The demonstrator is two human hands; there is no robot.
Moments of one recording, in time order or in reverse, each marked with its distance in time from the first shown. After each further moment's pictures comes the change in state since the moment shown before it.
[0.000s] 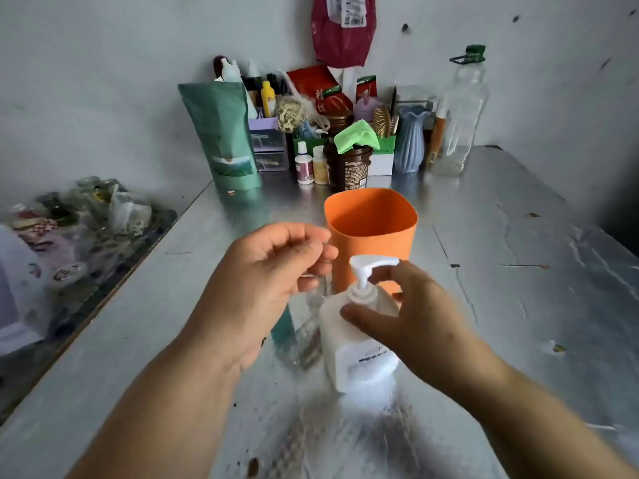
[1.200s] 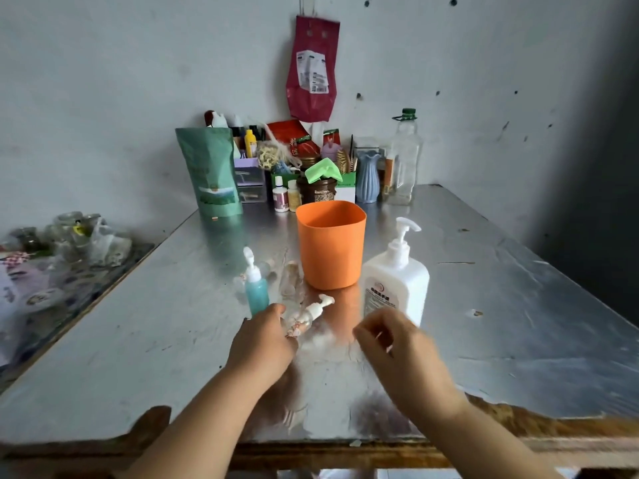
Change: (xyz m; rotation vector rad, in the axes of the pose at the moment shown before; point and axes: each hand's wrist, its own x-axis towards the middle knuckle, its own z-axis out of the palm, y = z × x) left_hand -0.052 -0.119 0.015 0.959 0.020 -0.078; right_hand -0.106 0.053 0.027 -0.014 0.284 -0.104
